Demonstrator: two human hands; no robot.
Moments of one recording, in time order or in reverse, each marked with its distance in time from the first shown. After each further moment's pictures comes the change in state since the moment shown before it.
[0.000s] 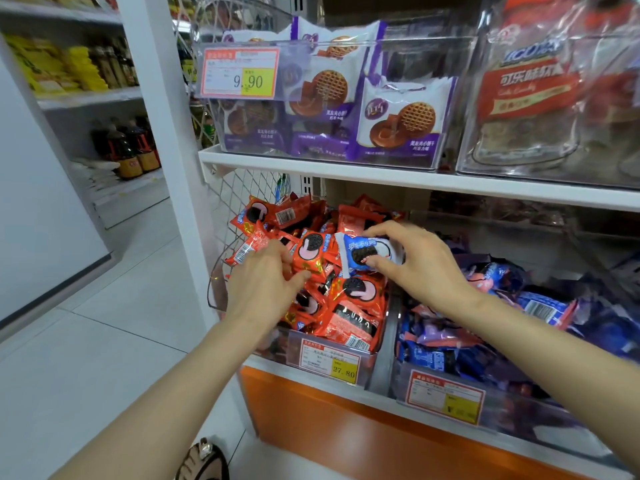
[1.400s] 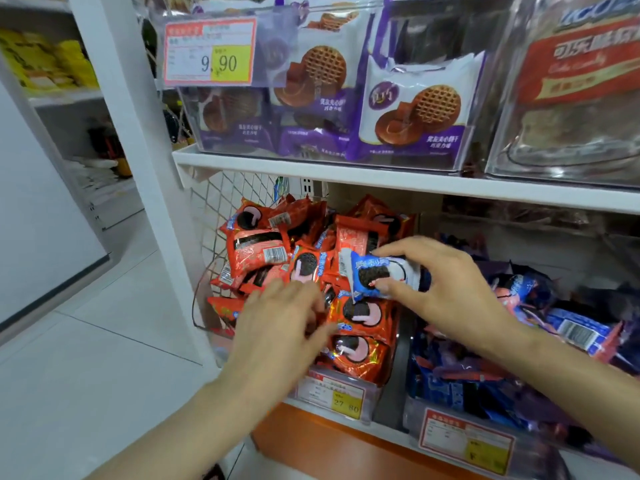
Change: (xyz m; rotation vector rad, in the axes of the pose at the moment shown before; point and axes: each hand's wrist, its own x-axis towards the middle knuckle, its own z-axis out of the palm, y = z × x) left_hand -0.019 0.005 0.014 0.092 -0.002 0.393; right_hand -0.007 0.010 -0.002 0.120 -0.003 -0.047
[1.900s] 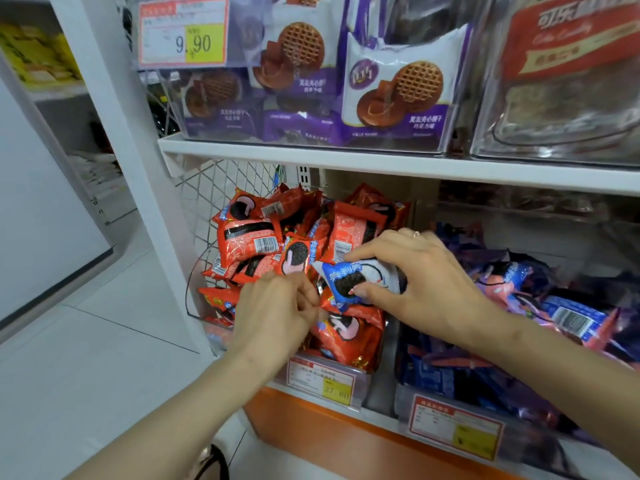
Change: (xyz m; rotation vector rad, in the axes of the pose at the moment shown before) left_hand 0.010 0.006 0.011 -0.145 -0.140 -0.307; right_hand 0.000 -0.009 0.005 -0.143 -0.111 -0.120
